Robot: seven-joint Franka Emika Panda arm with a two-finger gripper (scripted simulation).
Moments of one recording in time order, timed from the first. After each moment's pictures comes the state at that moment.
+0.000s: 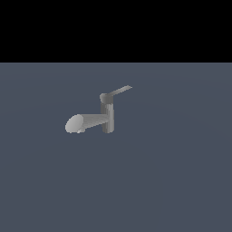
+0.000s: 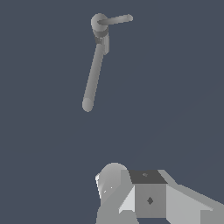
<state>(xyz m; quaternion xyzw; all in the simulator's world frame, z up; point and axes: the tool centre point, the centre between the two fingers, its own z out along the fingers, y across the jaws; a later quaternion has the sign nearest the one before) -0.258 -0.011 0.463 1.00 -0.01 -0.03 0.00</state>
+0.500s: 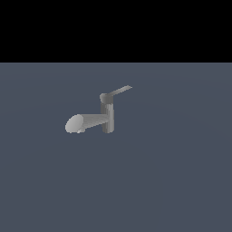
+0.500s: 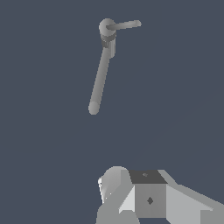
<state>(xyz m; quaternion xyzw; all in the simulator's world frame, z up) -0.250 0.003 0.463 1.00 0.00 -0.03 0.00</state>
